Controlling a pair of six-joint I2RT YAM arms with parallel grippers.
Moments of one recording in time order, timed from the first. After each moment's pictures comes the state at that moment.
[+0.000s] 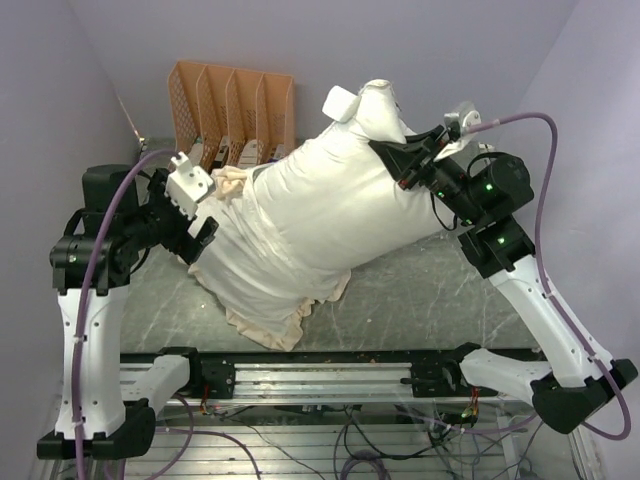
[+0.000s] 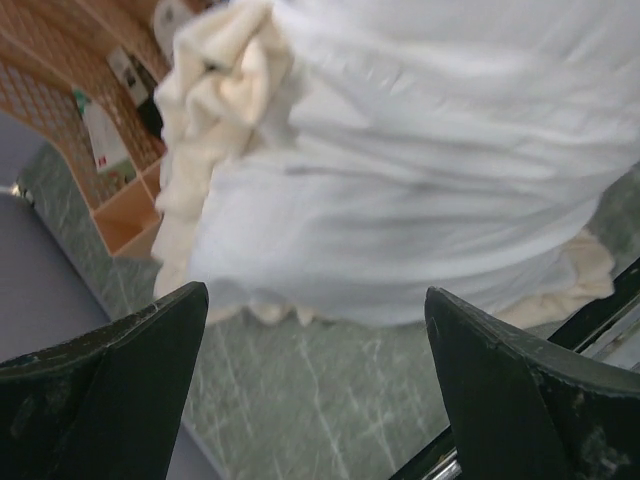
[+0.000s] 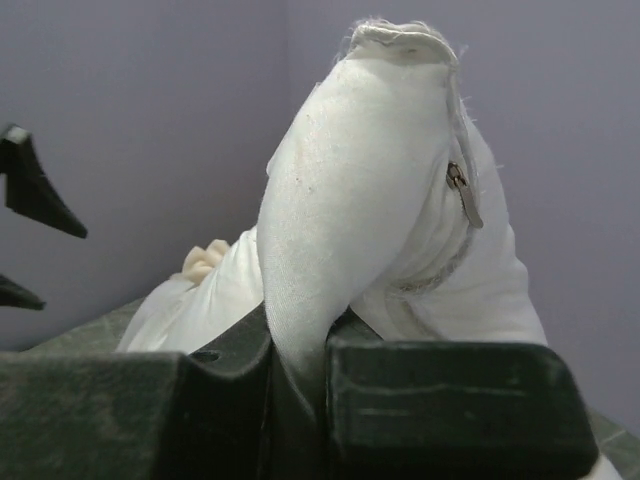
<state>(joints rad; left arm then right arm) -0.03 0.97 1.54 -1.16 0.50 0.61 0.51 1.10 1.29 0.12 -0.33 0.09</state>
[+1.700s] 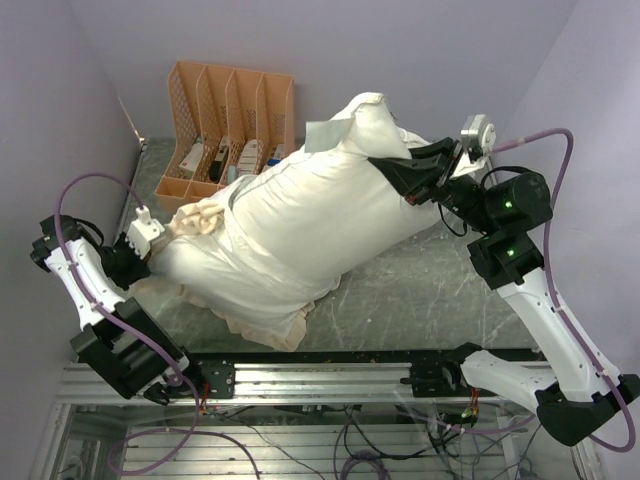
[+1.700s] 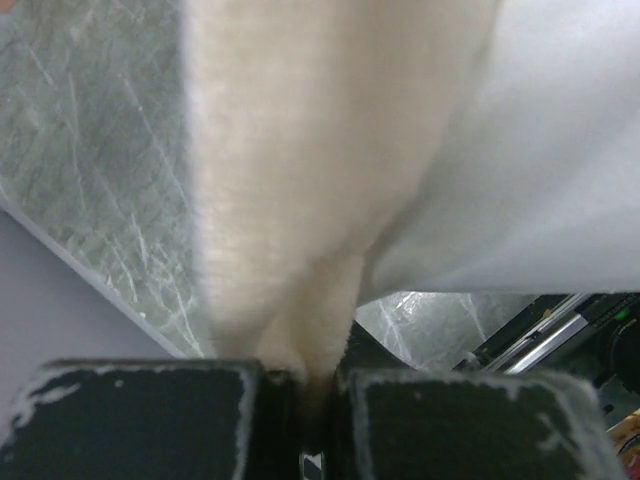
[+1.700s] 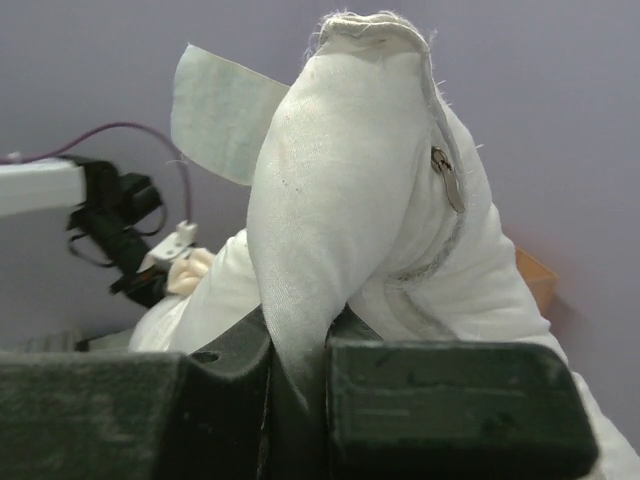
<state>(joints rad) 0.73 1.30 1.10 -1.26 0.64 1.55 0.50 1.01 1.23 0.24 -0.59 0.17</state>
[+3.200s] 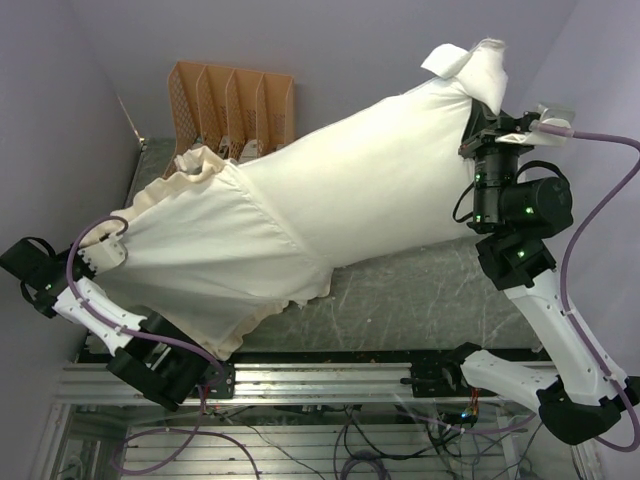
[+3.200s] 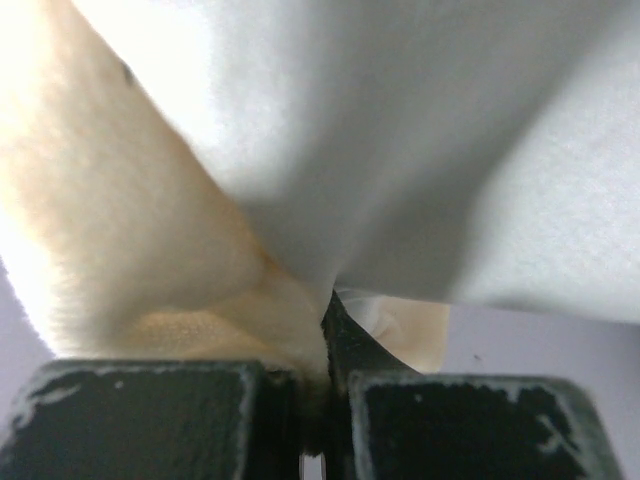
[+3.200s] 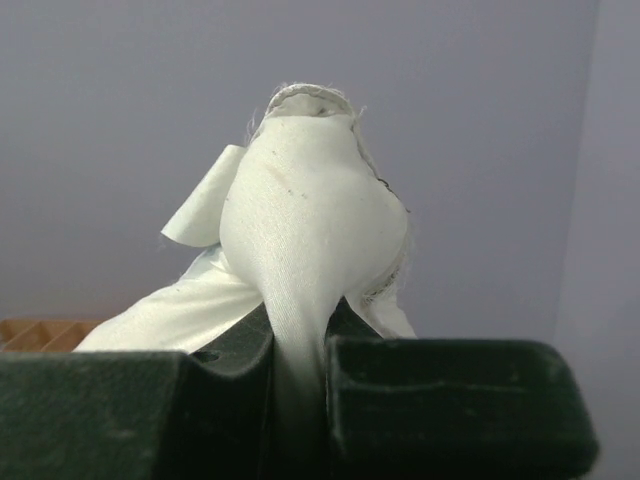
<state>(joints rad) 1.01 1.11 0.84 -0.45 0.34 1.81 0.53 1.01 1.31 0.28 0.50 -0.18</state>
